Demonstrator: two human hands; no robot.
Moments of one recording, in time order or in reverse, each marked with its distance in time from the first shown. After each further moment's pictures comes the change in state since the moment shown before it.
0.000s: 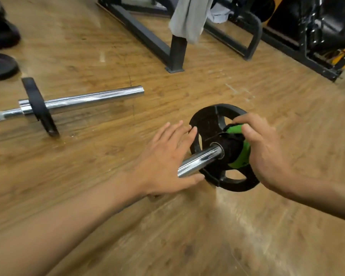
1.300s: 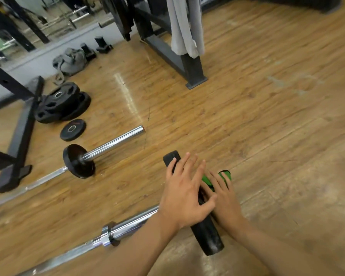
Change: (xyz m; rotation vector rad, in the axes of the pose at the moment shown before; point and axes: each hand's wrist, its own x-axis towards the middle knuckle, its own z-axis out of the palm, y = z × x) left_hand 0.241 0.154 0.072 0.241 -0.163 -0.455; right_hand 0.011 0.283 0.075 -0.068 -0.280 -0.218
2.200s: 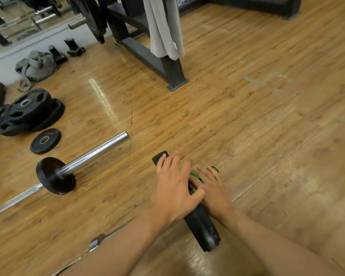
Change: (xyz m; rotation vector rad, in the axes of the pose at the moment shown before) left_hand 0.027 -0.024 0.000 -0.072 -0.057 0.000; right_hand 0.030 0.002 0.003 -0.087 -0.033 0.052
